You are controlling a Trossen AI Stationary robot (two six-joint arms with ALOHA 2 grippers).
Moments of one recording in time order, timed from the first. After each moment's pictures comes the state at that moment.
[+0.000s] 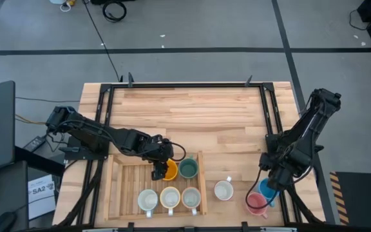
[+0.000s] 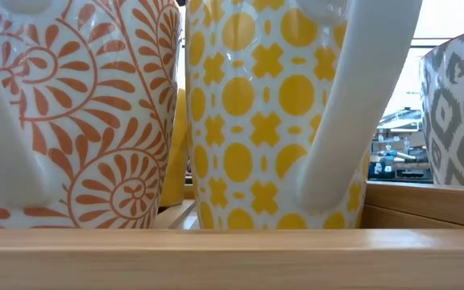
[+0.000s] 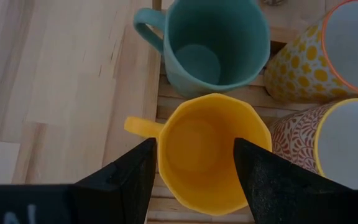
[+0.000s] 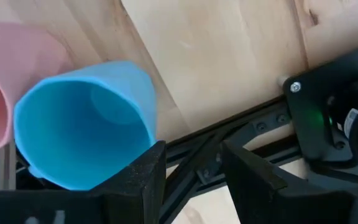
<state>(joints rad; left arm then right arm) -0.29 1.54 1.22 -0.71 -0.09 -0.43 0.96 1.19 0.91 -1.28 -0.10 1.44</state>
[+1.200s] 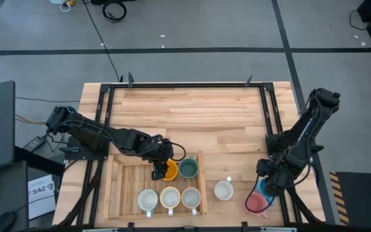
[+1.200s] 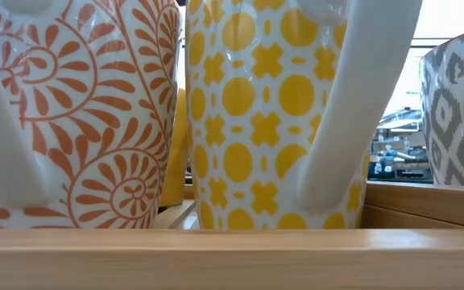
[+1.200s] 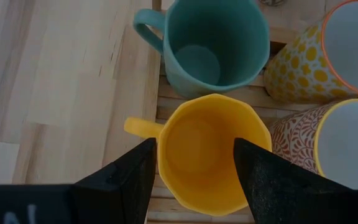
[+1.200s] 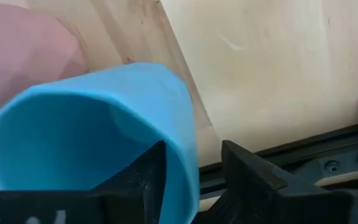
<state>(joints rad) -0.29 1.54 1.22 -0.71 -0.09 -0.43 0.99 1.19 0.70 -0.94 -0.11 1.44</state>
